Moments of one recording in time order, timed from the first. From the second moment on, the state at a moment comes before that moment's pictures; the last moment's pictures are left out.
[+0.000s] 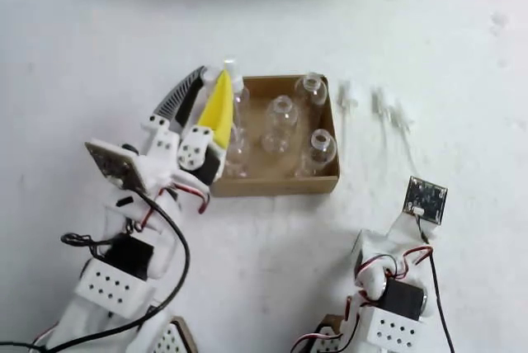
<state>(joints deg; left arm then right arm) 16.5 -66.8 76.2 -10.6 12.2 14.7 -102.3 96.4 72.1 -1.4</state>
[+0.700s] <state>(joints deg) 18.2 -48.0 82.1 -26.2 10.2 14.7 -102.3 96.4 72.1 -1.4</state>
